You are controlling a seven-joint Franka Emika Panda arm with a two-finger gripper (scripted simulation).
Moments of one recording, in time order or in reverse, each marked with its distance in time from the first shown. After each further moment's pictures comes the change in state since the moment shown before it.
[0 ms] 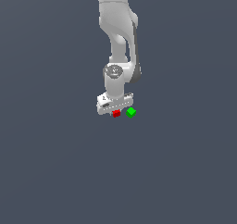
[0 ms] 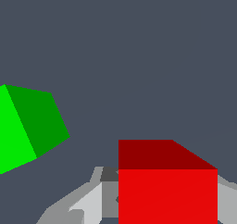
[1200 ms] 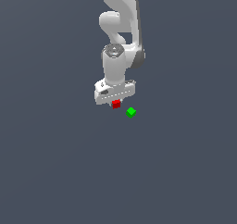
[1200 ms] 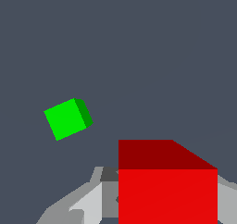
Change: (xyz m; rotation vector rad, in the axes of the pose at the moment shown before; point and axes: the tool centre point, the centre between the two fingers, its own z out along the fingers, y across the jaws) arm 0.001 -0.001 -0.087 0.000 0.002 0.000
